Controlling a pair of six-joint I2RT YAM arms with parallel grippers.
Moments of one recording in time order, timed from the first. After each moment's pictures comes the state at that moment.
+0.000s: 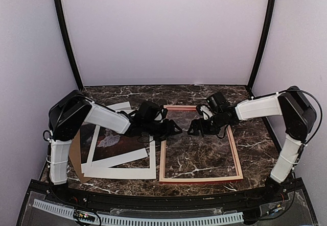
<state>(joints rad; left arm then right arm) -0.82 2.11 1.23 0.25 0.35 -0.95 0.57 1.78 1.01 -0.25 -0.29 0.35</state>
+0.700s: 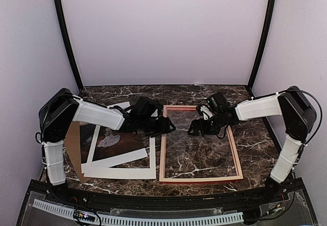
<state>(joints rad) -0.82 2.00 1.22 0.07 0.20 -0.81 0.57 1.78 1.01 -0.24 -0.29 0.35</state>
